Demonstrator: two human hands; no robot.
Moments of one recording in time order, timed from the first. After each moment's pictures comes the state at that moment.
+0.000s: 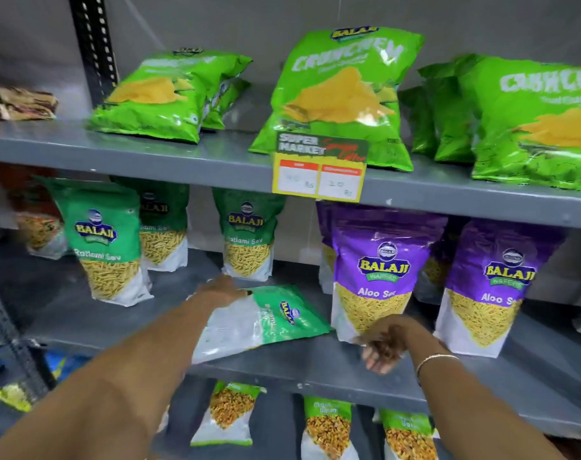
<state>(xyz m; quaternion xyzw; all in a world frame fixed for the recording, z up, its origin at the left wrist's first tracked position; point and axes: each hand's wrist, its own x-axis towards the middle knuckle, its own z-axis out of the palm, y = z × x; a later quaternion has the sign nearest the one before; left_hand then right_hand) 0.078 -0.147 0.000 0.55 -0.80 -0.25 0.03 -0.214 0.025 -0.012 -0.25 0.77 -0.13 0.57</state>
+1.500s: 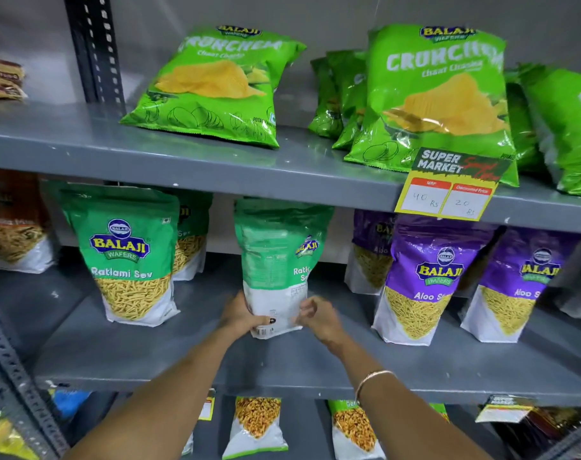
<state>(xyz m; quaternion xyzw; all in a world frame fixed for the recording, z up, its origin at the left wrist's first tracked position) 0.144 -0.191 -0.050 0.46 -0.71 -0.46 0.25 -0.006 -0.090 -0.037 -0.36 0.75 -0.46 0.31</state>
